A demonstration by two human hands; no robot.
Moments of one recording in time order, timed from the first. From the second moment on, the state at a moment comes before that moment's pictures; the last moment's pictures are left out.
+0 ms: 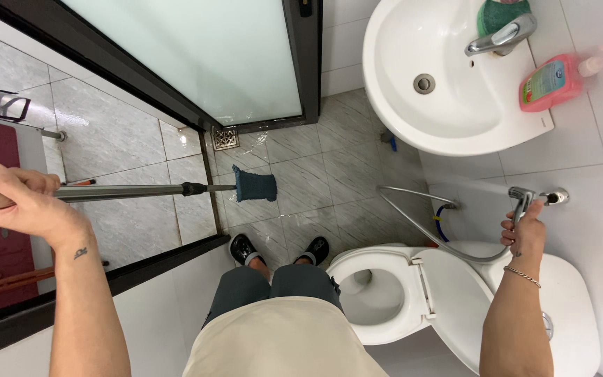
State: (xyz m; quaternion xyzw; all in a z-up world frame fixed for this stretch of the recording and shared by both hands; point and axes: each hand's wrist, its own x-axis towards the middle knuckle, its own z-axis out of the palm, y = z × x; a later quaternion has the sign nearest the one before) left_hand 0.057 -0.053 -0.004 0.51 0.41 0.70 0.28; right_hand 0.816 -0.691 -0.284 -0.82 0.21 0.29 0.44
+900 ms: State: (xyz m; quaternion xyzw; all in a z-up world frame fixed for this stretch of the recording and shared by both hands) left_hand 0.070 -0.069 0.024 0.54 0.42 0.61 0.39; right_hand 0.791 -0.684 -0.278 -0.79 0.20 0.30 0.49
